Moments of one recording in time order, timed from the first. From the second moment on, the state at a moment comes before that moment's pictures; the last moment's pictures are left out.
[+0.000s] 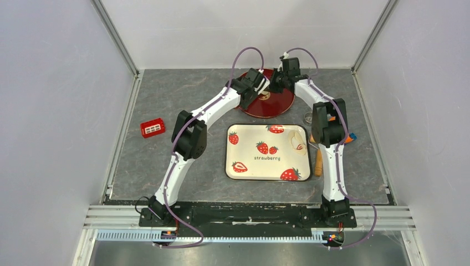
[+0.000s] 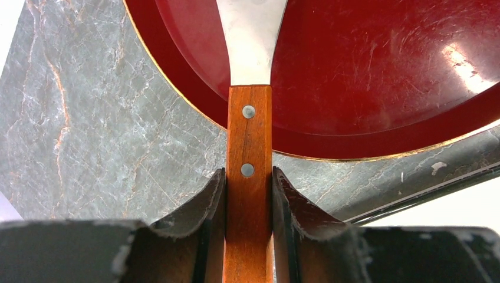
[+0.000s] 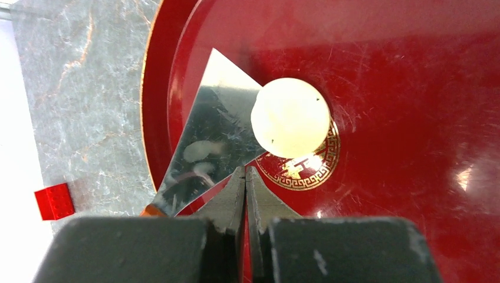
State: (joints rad) left arm -0.65 2.38 2.19 -0.78 -0.33 0.26; right arm 0.21 2.36 1.95 -0.29 -0.32 0.55
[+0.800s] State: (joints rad) left arm -0.65 2.37 2.19 -0.79 -0.30 0.26; right arm 0.25 2.43 1.97 -0.30 -0.23 0.56
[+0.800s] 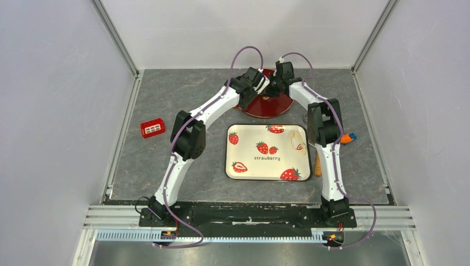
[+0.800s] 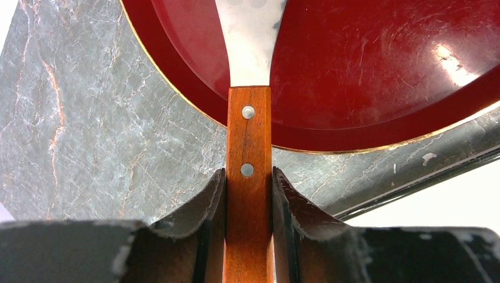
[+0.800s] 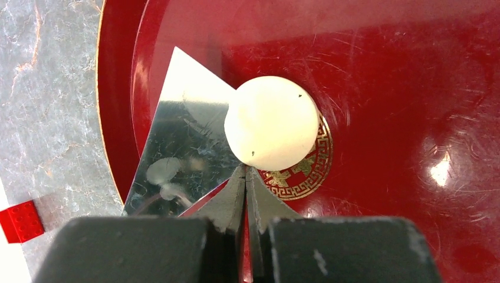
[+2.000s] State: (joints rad) left arm -0.70 2.20 2.13 -0.99 -0.33 0.26; right arm 0.24 2.43 1.97 -0.36 -0.21 0.58
